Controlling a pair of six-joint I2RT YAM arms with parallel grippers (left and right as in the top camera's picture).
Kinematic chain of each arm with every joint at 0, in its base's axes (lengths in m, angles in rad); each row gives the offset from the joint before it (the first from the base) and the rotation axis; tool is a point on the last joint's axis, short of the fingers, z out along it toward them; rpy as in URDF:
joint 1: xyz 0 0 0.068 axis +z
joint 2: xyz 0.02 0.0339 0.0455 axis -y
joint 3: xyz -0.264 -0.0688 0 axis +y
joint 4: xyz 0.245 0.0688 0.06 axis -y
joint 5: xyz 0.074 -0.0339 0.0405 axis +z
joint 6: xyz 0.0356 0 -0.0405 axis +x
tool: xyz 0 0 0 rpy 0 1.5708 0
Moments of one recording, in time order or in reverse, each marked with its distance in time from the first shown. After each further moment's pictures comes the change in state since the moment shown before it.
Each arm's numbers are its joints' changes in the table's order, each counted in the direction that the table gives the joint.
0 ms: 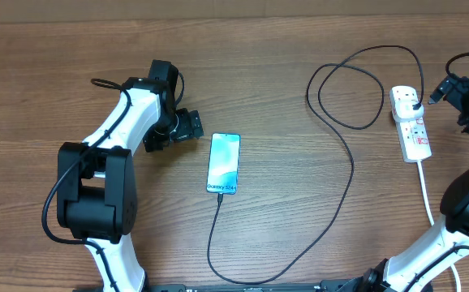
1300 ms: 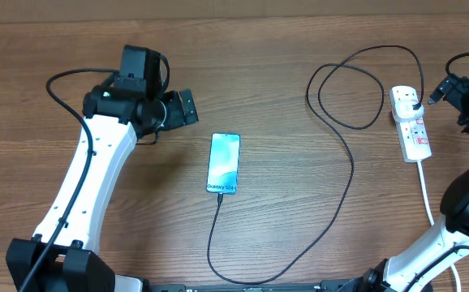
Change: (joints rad) left arm -0.026 0.423 0.044 -0.015 0.015 0.000; right arm 0.000 0.000 0.000 0.000 0.000 0.000
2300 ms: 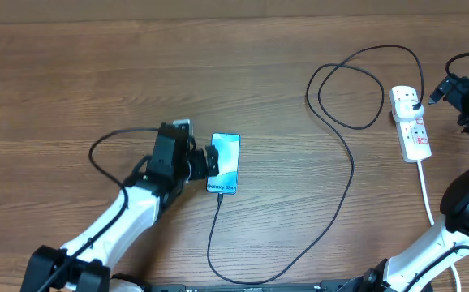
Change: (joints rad) left arm -0.146 0.185 0.803 0.878 0.010 0.000; right arm 0.000 0.000 0.000 0.000 0.000 0.000
